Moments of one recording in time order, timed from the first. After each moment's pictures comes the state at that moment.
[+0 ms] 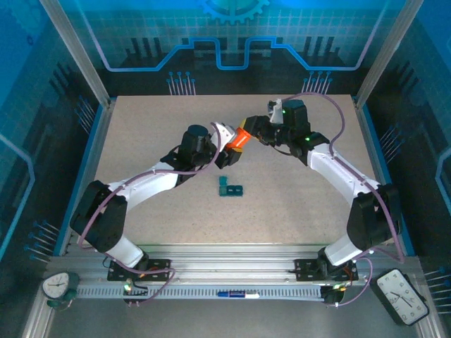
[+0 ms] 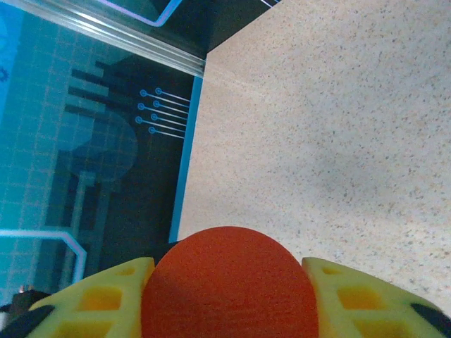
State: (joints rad) left arm -0.54 1.57 1.01 0.17 0.29 0.13; right arm 0.37 1.54 1.23 -0.15 -0.52 0.86
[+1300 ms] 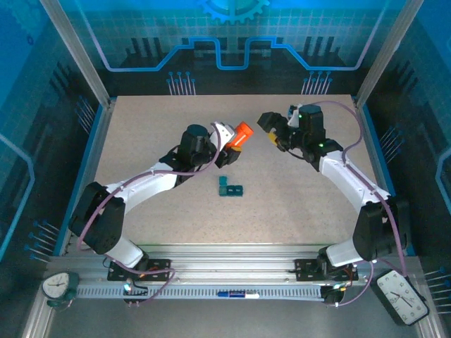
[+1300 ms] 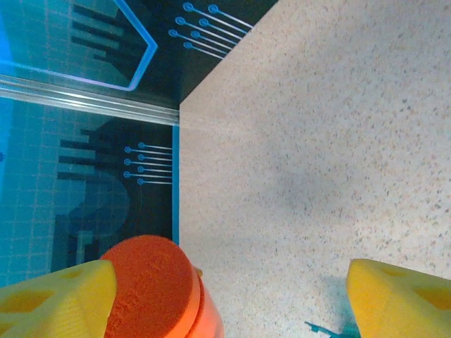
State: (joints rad) left arm -0.54 1.55 1.01 0.16 0.25 0.17; right arm 0.27 1.45 1.12 -0.15 -0.45 0.99
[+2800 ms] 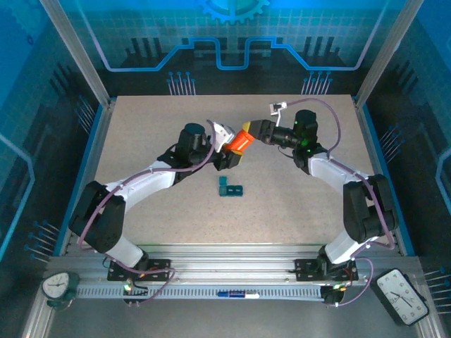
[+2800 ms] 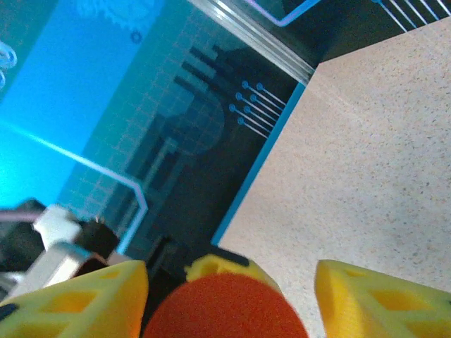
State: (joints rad) left arm -0.51 1.56 1.01 0.13 0.48 0.06; right arm 0.26 1.61 1.00 0.50 -0.86 0.87
